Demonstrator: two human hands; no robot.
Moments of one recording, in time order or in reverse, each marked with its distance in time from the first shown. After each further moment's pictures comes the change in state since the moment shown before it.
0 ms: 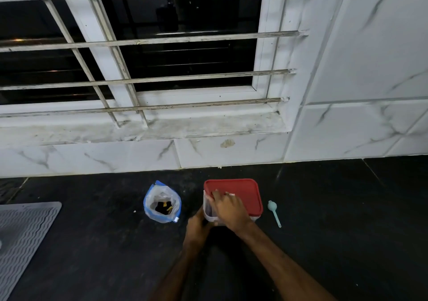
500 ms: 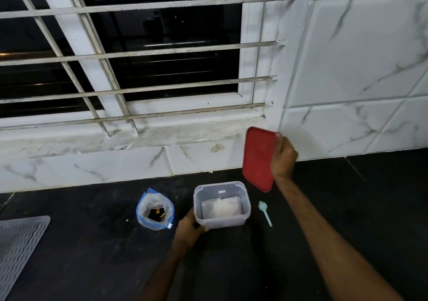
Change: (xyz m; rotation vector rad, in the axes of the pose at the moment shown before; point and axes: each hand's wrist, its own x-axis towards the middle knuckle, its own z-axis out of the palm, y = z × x) left_hand -0.008 0.015 -0.019 0.063 -0.126 0.028; right_hand -0.013 0.149 -0.091 0.956 1.001 0.875
